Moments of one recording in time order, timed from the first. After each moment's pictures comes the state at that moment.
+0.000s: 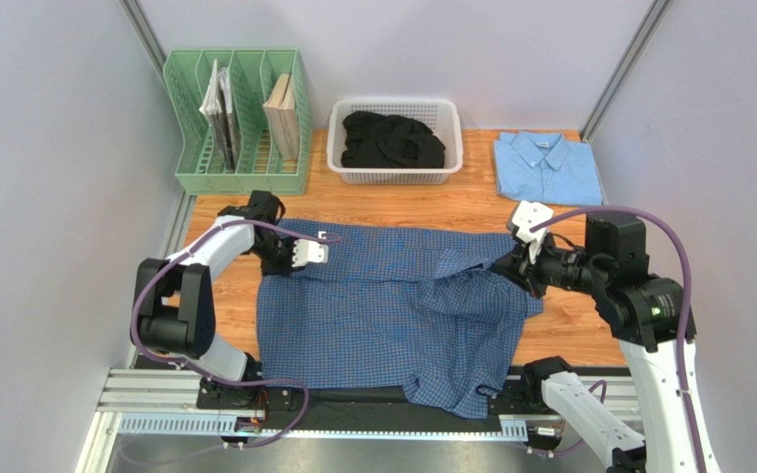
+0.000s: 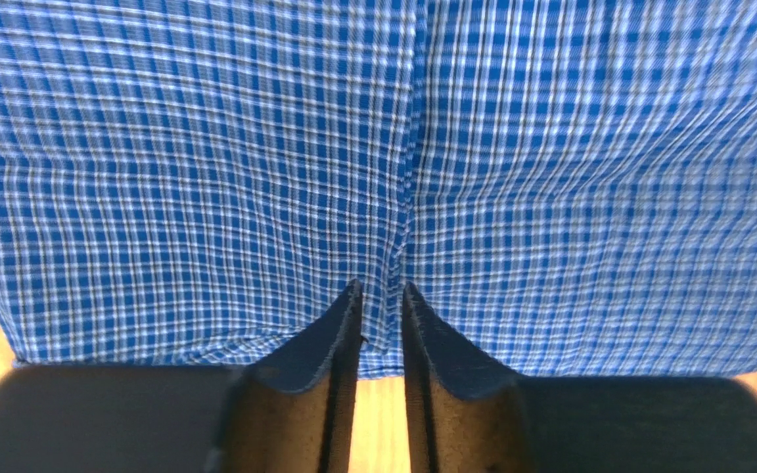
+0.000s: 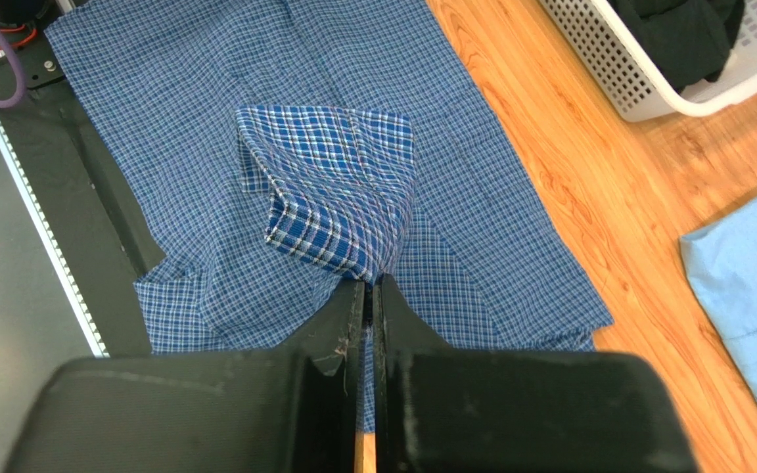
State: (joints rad) left arm -0.15 1.55 0.96 -0.83 0.35 1.43; right arm 0.23 0.78 1.30 -1.14 -0.65 -0.52
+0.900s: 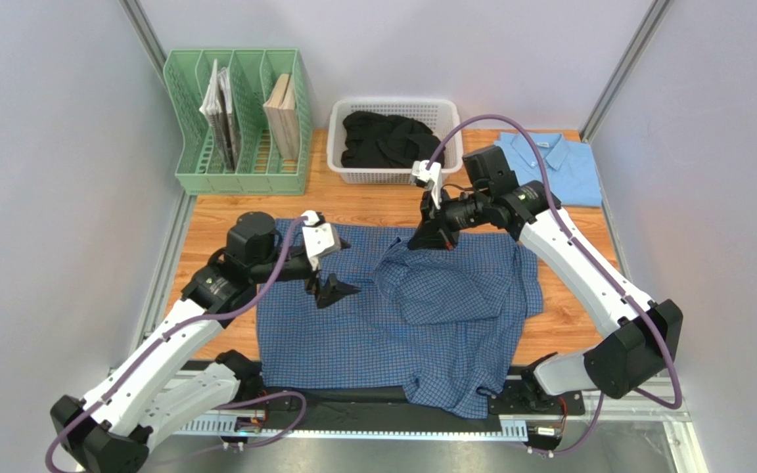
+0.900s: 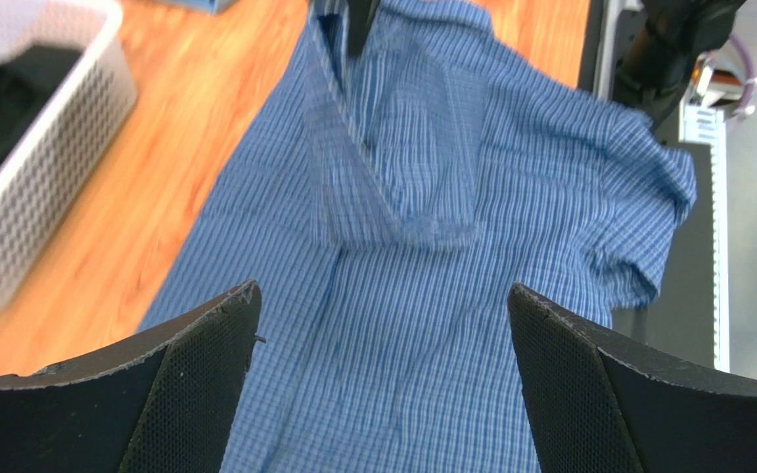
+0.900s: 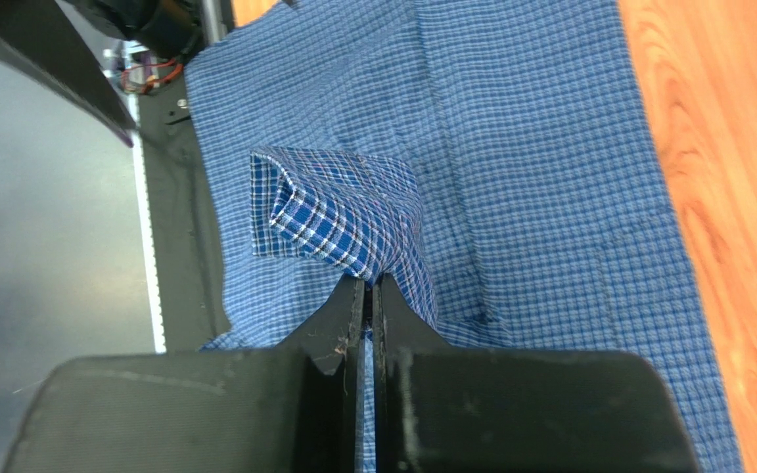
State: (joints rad) left arm -0.54 0.83 0.82 -0.38 0.70 0.31; right arm 0.49 1.40 1.37 -0.80 -0.81 -0.37
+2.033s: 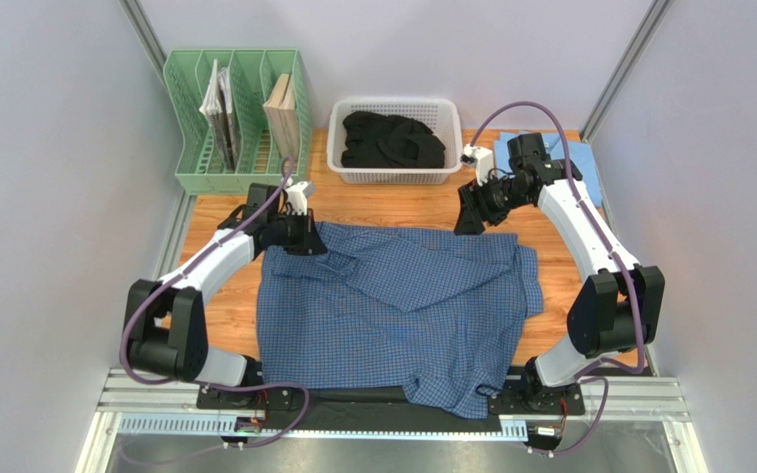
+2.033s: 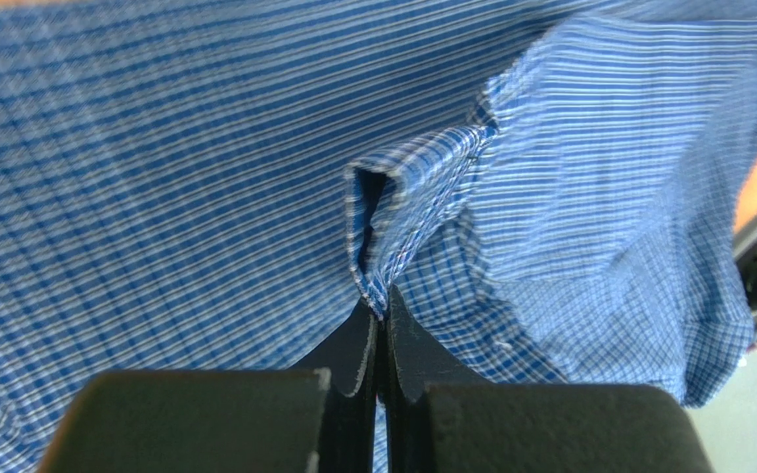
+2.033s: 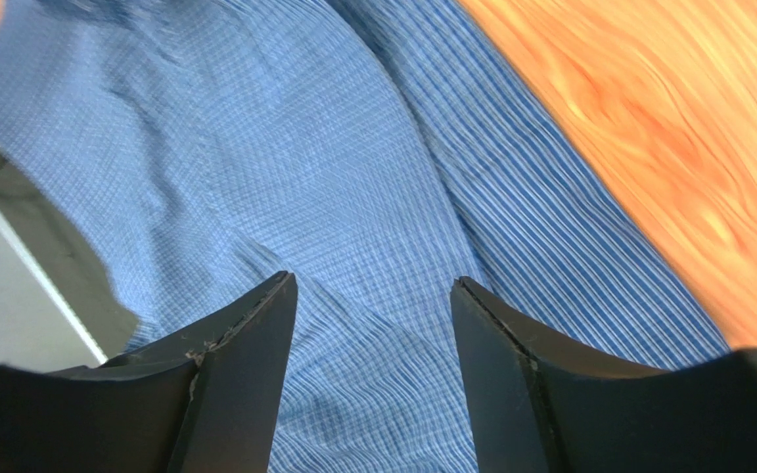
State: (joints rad) left arm -0.21 1.40 0.87 -0.34 0.54 -0.16; right arm 0.17 1.57 1.43 -0.96 -0.64 -0.39
